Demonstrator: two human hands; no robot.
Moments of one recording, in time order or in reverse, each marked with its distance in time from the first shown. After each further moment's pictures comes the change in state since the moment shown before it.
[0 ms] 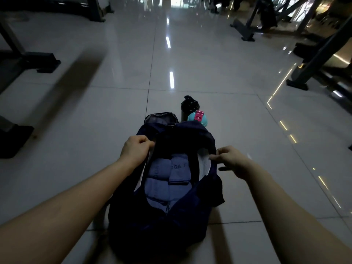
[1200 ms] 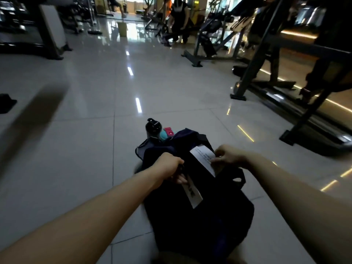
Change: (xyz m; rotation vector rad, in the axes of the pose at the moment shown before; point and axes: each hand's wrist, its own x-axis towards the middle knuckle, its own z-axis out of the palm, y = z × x) left_hand -0.124 0.150 0.081 -0.257 -0.633 -0.150; right_hand -0.128 0.004 -0.109 -0.599 0.106 -0.116
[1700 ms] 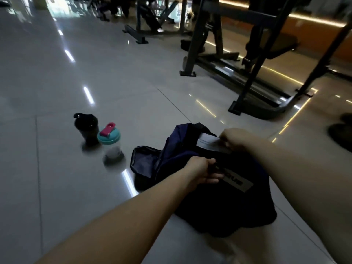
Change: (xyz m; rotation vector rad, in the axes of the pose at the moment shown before) left_hand 0.057 0.006 0.258 -0.210 -0.488 -0.242; right_hand -0.047 0.205 -0.049 -0.394 0.106 0.351
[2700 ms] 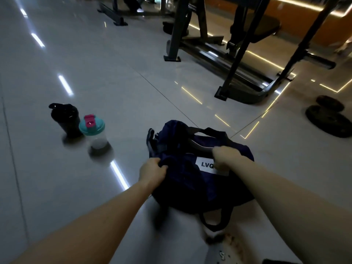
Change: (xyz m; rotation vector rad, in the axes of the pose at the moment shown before) left_hand 0.018 -0.063 -0.114 0.903 0.501 0.333; right_hand -0.061 -0.039 0.072 0.014 -0.197 0.188
